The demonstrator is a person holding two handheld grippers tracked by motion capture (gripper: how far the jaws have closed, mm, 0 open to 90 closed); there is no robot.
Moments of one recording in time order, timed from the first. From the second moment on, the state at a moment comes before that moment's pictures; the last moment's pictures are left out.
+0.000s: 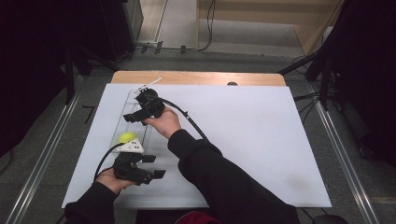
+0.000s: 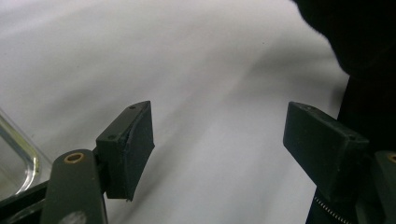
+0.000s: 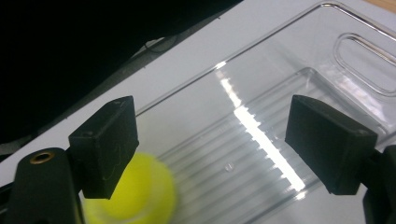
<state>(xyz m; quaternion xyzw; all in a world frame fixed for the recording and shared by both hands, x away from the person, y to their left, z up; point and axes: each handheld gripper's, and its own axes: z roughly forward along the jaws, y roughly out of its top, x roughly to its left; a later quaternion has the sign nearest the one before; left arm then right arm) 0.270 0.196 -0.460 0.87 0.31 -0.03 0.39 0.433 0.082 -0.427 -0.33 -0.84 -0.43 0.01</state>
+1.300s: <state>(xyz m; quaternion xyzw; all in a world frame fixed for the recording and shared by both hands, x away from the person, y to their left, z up) 0.271 0.198 -0.462 0.87 0.31 -0.02 0.39 0.399 0.004 -0.415 -0.32 -0.85 -0.41 0.03</state>
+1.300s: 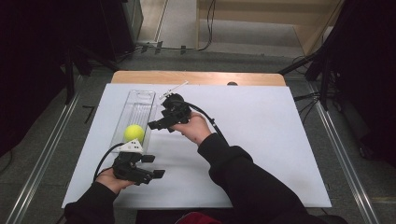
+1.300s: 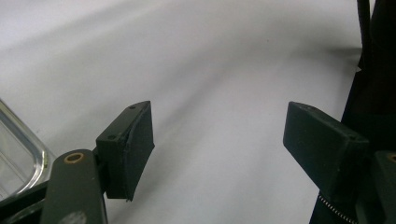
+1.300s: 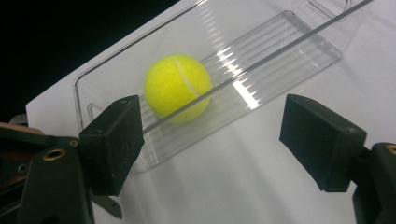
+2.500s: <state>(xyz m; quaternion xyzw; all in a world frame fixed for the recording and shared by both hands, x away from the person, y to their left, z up) 0.270 0.196 -0.462 0.87 0.31 -0.02 0.39 0.361 -0.069 -0.421 -0.33 -0.85 -0.41 0.03</state>
